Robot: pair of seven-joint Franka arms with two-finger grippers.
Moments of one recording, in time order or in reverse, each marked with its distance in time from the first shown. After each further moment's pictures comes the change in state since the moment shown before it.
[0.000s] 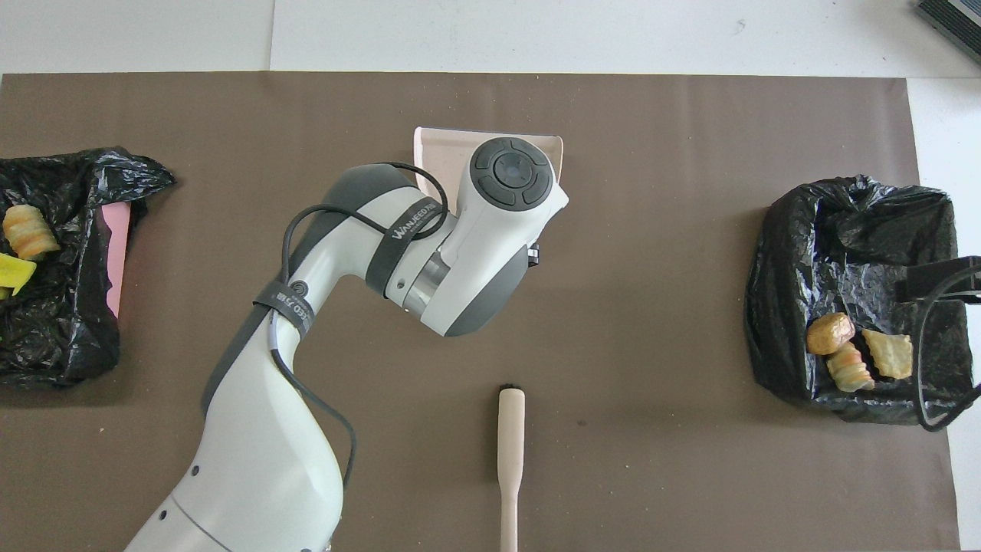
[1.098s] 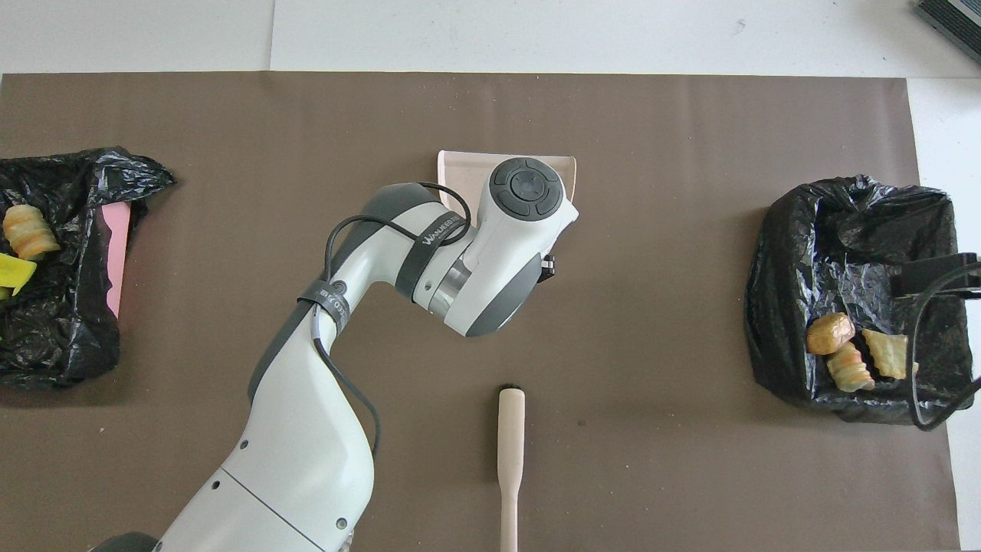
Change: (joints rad) left arm -0.015 0.043 0.010 -0.011 -0.064 0.021 -0.008; right arm 0.004 0.000 0.009 0.000 0.000 0.023 -0.013
